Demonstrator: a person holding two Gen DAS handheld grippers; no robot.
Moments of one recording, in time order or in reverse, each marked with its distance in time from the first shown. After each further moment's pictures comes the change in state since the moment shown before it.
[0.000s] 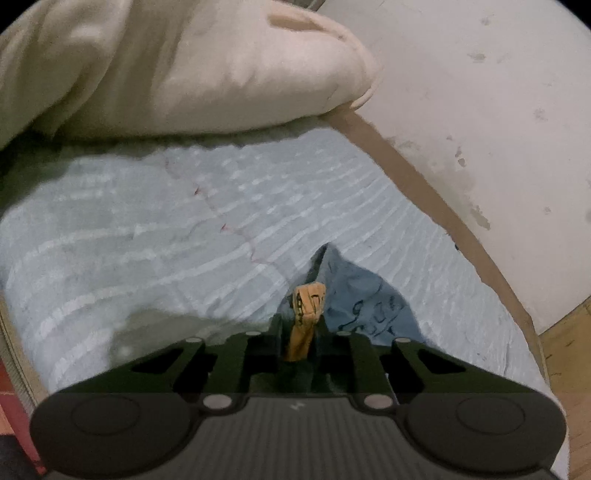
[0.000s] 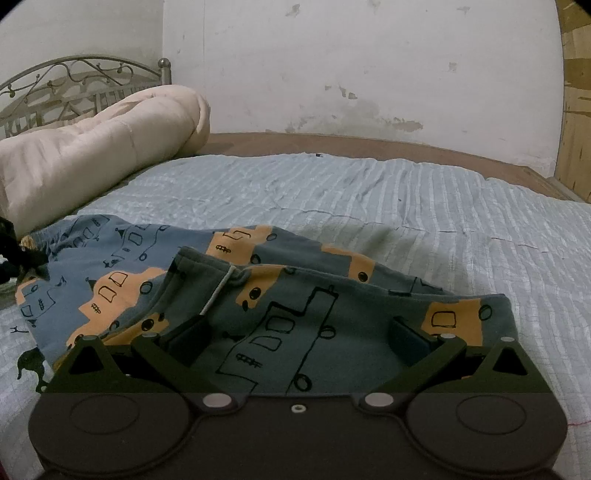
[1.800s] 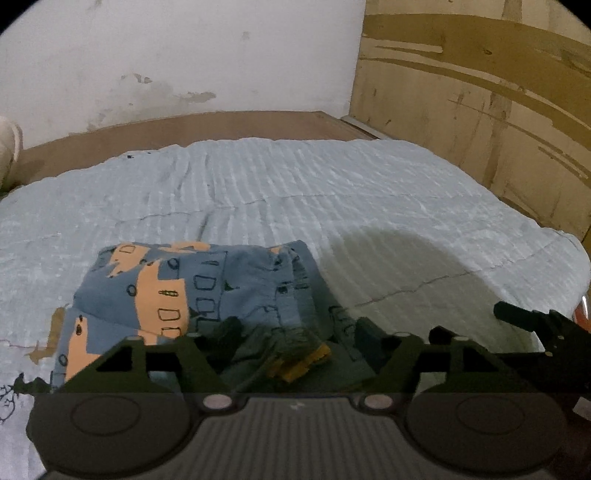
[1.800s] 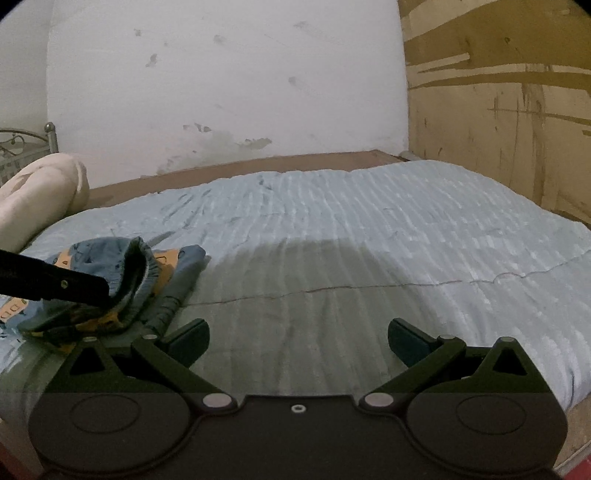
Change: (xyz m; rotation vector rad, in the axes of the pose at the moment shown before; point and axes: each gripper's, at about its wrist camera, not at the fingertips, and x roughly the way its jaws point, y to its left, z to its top) left arm -0.044 -0.267 -0.213 0.937 0.214 -0.371; right arm -0.163 -0.137 -0.085 0.254 -0.092 -0.314
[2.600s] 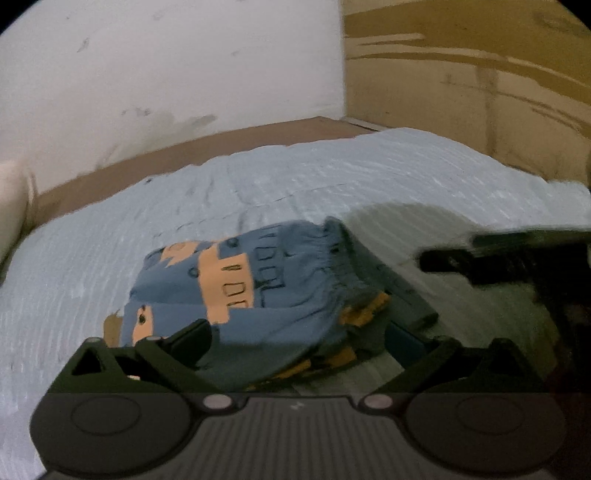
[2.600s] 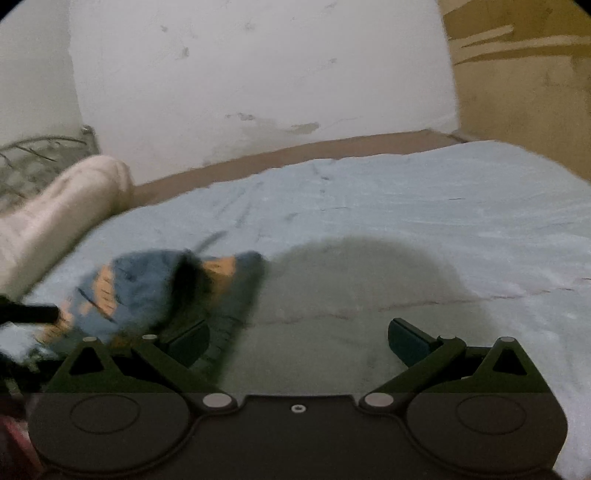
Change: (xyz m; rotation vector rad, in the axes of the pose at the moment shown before) left arm -0.032 0.023 -0.035 0.198 -0.044 0.066; right arm 0.035 0.021 0.030 0.049 0.072 0.255
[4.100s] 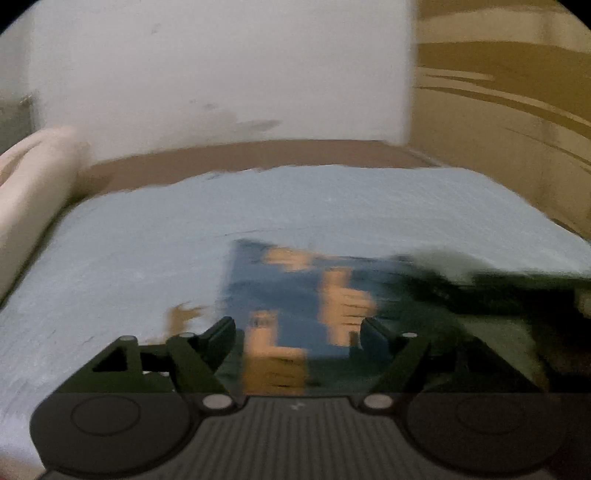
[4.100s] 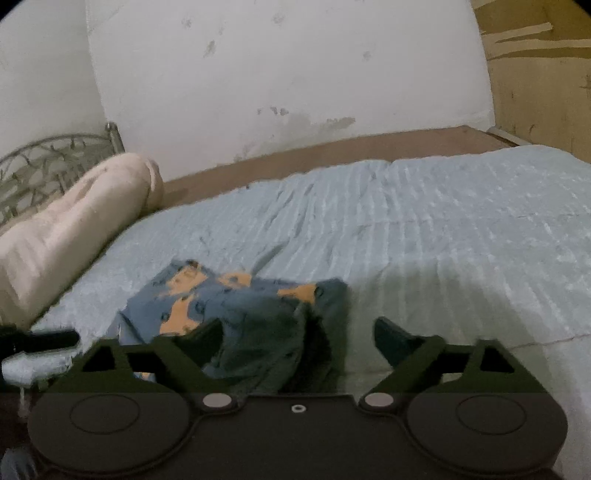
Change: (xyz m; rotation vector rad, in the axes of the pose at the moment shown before) left arm -0.019 0.060 0.003 -0.266 -0.012 0.163; right arm 0.031 0.056 0.019 -0.036 0.048 0.005
